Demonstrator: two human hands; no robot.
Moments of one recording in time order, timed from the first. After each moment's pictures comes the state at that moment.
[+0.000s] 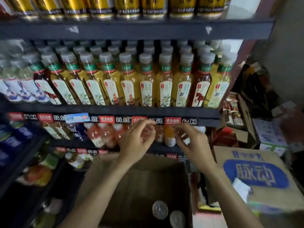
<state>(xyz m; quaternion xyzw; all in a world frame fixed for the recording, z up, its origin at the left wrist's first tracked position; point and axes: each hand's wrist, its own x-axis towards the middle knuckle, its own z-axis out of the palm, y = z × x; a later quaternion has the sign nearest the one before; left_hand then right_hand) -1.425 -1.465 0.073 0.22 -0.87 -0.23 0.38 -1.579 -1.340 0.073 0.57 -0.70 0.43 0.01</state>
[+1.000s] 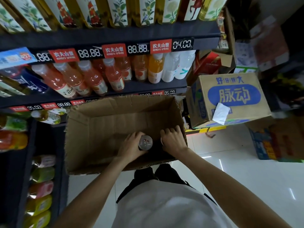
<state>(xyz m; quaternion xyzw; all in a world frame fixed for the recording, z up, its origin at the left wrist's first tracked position) -1.346 -1.409 -0.157 0.27 -0.90 -0.31 -0.11 -1.488 -1.286 -0.120 0.54 -0.81 -0.16 -0.17</state>
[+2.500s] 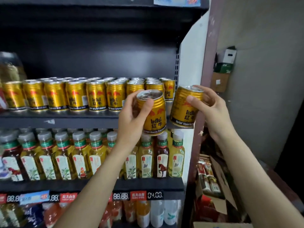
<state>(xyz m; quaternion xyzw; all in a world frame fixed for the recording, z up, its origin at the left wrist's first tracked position) -1.560 -1.432 0.314 0.09 -0.71 -0.44 0.55 -1.719 -1.314 0.338 0.45 -0.53 0.72 -0.06</state>
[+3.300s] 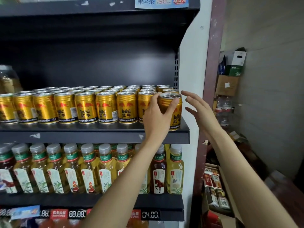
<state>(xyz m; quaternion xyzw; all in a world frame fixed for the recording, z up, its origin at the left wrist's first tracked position) -1.680 -1.434 0.334 0.24 -0.75 -0.28 0.55 -1.815 -1.379 0.332 0.51 -0.53 0.67 -0.11</state>
